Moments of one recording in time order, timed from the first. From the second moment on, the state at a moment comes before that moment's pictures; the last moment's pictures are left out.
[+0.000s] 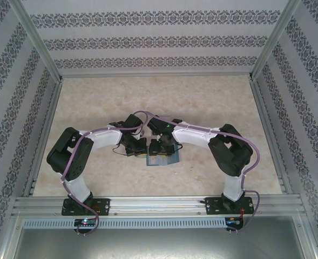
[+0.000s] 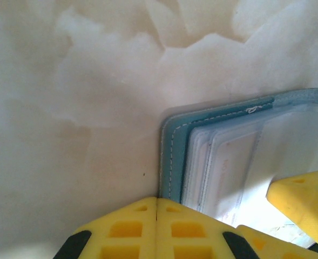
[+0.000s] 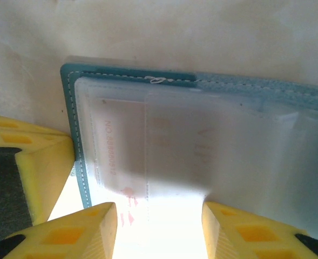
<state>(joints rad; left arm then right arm) -0.52 1.75 0.95 -0.49 0.43 -0.68 0.80 1.88 1.24 -0.72 -0.23 0.78</state>
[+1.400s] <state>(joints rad) -0.52 1.75 0.95 -0.49 0.44 -0.68 0.81 1.92 1.29 -0.80 -0.17 0.76</state>
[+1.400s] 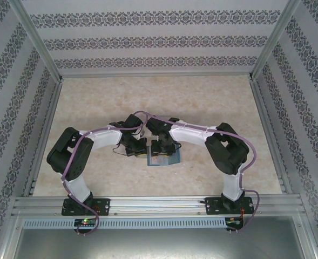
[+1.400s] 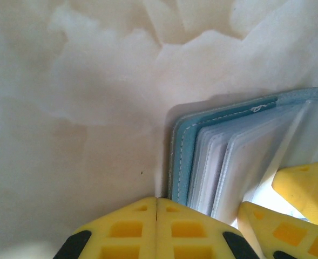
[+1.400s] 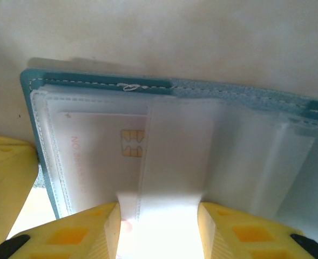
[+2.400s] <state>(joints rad) -0.52 1.75 0.96 -0.49 0.44 -0.68 0.81 1.93 1.29 -0.84 -0.13 0.74</state>
